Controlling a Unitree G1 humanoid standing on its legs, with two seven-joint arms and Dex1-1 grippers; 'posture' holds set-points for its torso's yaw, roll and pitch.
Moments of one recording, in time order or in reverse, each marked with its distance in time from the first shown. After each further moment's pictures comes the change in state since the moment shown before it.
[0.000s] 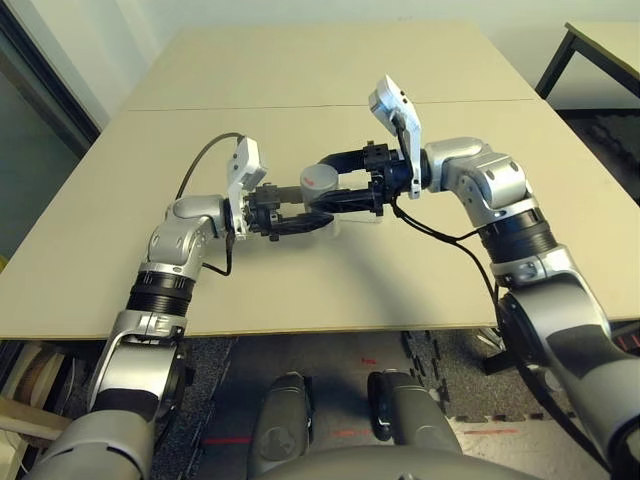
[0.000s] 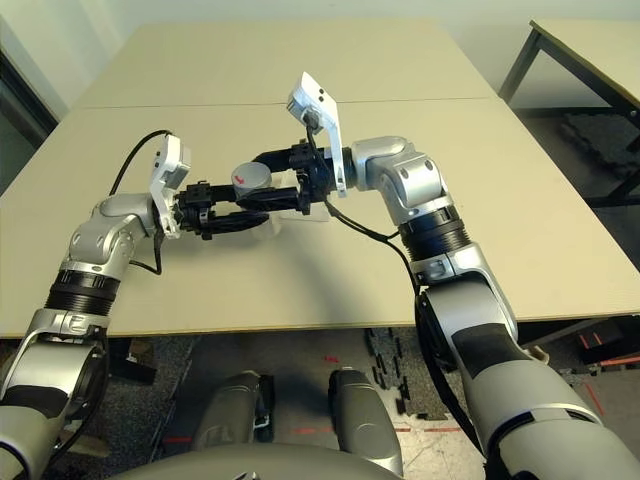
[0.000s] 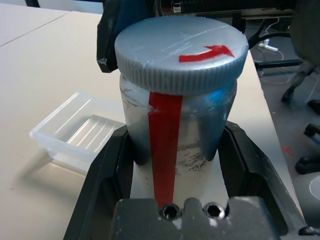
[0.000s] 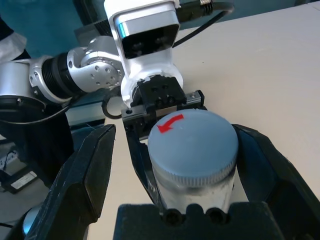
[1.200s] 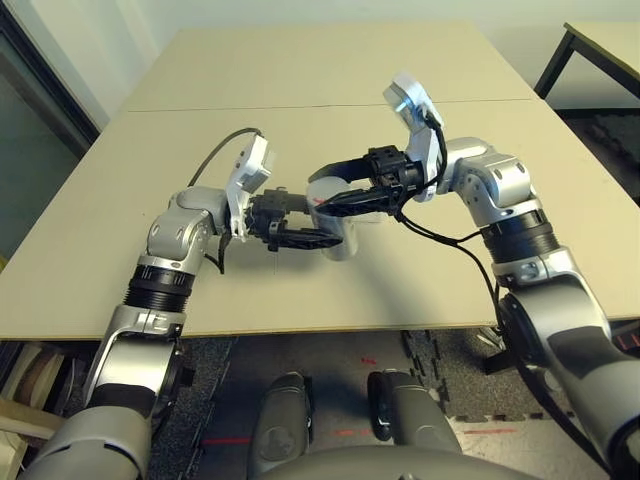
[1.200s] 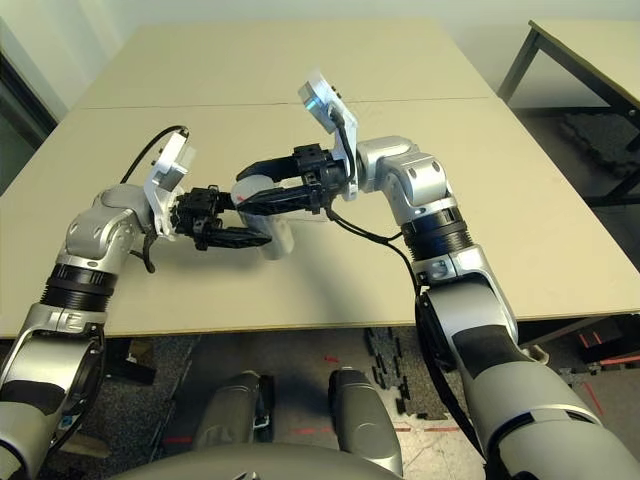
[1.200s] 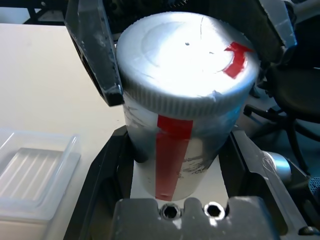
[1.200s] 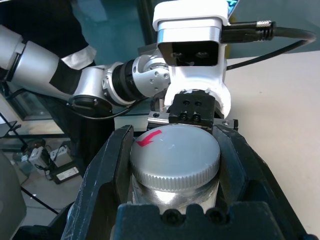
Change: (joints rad) left arm -0.009 0.037 -0.046 -0.164 -0.056 0.142 -0.194; right arm 0.008 0.016 -0.012 0.012 0.073 -0.064 0.245
